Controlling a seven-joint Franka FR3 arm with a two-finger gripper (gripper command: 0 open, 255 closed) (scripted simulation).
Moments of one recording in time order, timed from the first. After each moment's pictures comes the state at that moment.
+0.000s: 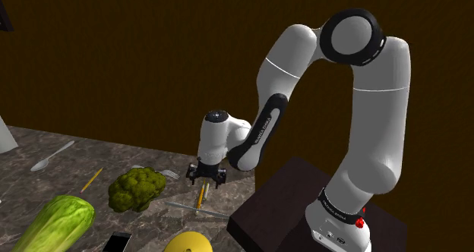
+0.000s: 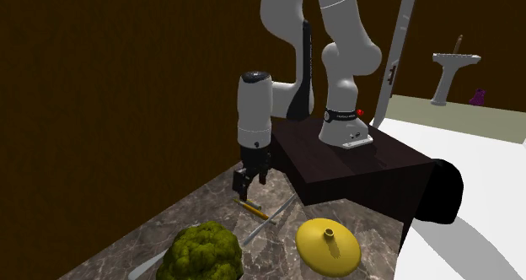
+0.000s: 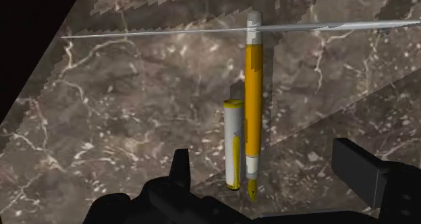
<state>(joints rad) 0.06 0.42 0.35 -2.48 -0.56 2.87 1.78</state>
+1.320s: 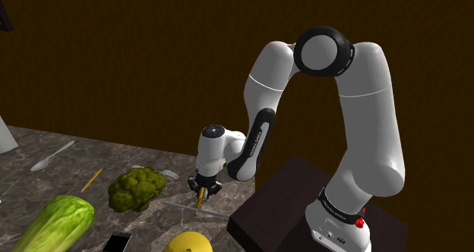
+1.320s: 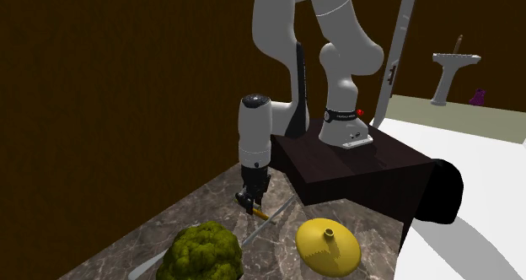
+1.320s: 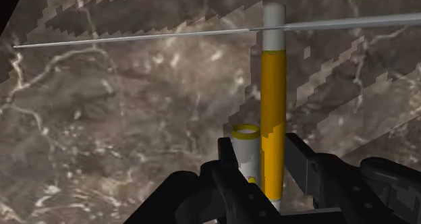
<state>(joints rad) 0.21 0.58 0.19 -2.40 -0.67 2.97 1.91</state>
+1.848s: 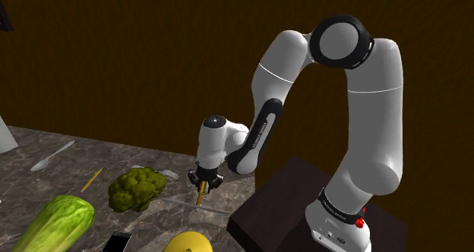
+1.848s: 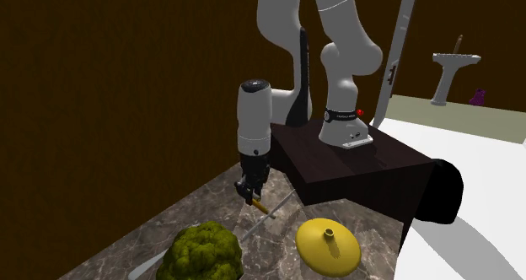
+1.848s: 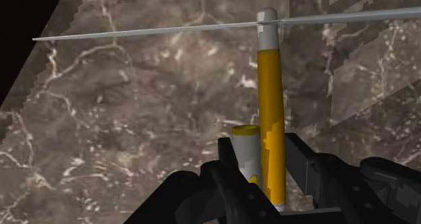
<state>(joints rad) 0.12 0.48 0.29 -2.45 -0.60 2.90 1.84</state>
